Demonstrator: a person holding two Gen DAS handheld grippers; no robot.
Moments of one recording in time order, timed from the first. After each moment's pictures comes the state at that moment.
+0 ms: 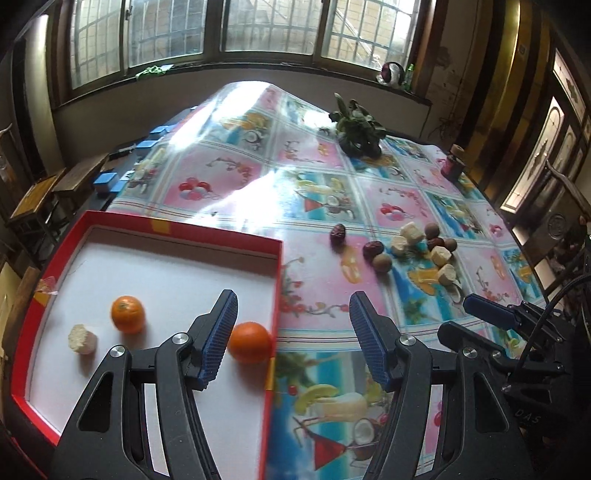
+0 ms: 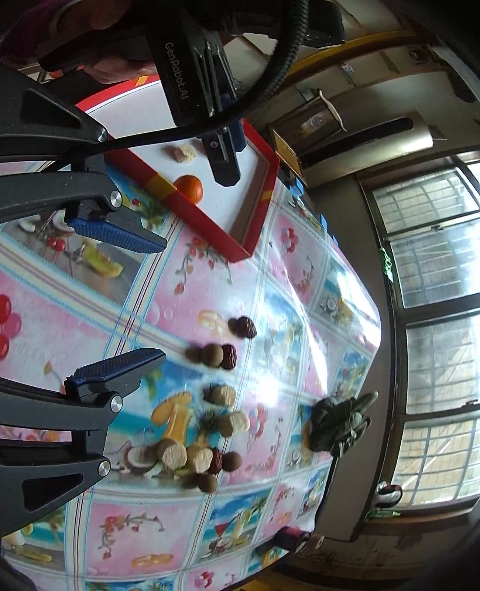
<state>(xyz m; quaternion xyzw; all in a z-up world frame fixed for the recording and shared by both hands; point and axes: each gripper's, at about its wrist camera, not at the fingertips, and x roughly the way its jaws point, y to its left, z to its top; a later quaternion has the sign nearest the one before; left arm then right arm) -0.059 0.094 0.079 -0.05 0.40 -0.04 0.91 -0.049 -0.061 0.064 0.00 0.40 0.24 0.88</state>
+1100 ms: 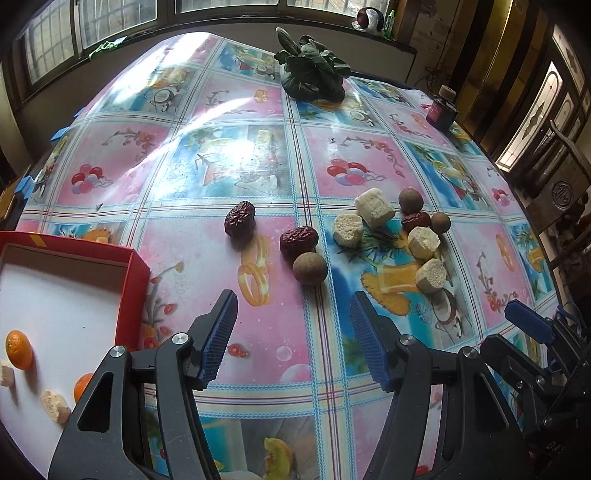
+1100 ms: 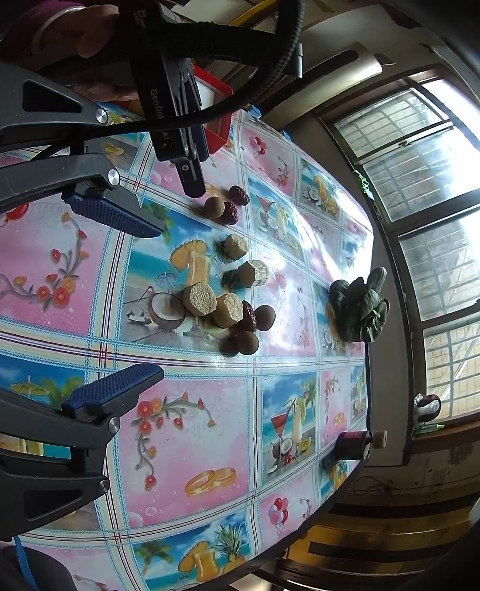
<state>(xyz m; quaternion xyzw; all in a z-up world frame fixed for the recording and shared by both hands) 0.023 0.010 0.031 -0.03 0.48 -0.06 0.87 -0.026 -0.169 0.040 0.08 0.42 0.14 0.89</state>
